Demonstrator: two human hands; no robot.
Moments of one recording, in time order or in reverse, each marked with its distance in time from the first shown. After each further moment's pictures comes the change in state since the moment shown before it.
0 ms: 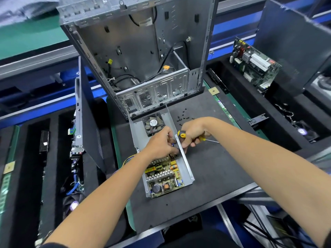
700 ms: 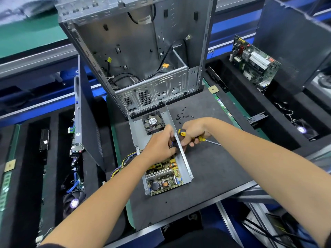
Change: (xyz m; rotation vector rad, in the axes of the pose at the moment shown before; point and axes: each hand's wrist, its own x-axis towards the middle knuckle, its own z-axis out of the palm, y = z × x) left_hand -0.011 -0.007 0.009 0.197 0.116 0.198; right_hand -0.001 0.007 0.005 0.121 0.035 -0.011
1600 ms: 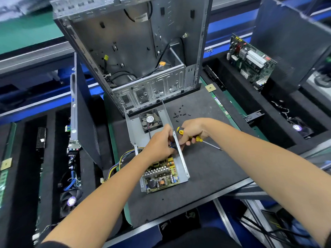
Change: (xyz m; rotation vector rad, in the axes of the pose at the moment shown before) left_hand 0.002 0.005 0.010 -0.122 -0.050 -0.079; right_hand -0.008 0.005 0.008 0.074 0.048 0.039
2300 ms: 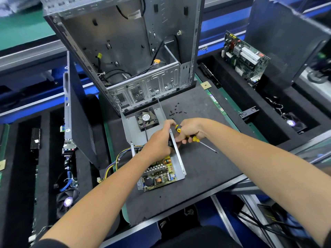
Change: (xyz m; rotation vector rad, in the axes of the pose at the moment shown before) left_hand -0.001 0.007 0.007 0.052 -0.008 0.068; right_hand -0.010 0.006 0.010 0.196 0.067 -0.002
